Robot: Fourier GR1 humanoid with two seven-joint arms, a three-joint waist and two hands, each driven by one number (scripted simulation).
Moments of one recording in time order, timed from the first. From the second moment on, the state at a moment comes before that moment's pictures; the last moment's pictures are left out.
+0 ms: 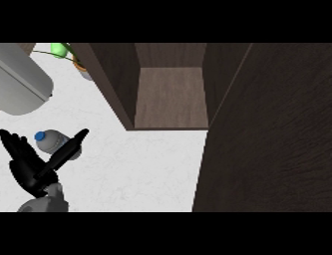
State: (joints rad) left arm -0.05 0.01 0.16 -1.36 0.19 0.80 -0.34; right arm 0.13 -0.21 0.69 -2.48 0.11 -0.31 0.33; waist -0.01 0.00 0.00
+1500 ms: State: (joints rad) left arm -0.26 0.01 0.36 -0.69 0.56 0.50 -0.95; right arm 0.12 -0.28 0.72 -2.48 0.12 -0.38 0.32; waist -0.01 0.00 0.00
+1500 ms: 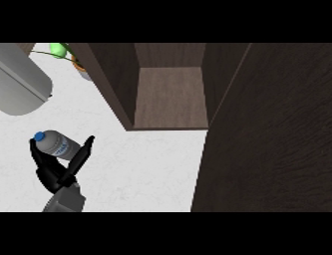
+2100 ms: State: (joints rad) left arm -0.30 0.02 0.39 -0.62 0.61 0.37 -1.02; right arm 0.13 -0.30 0.75 -2.48 0.13 -0.41 0.29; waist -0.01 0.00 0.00
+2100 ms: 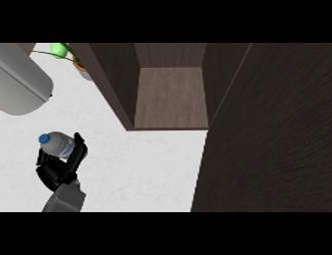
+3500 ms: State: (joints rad) left arm 0.07 0.01 -0.20 -1.28 0.40 0.07 -0.59; right arm 0.10 -0.34 0.76 -2.46 0.12 -0.46 0.28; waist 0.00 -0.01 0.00
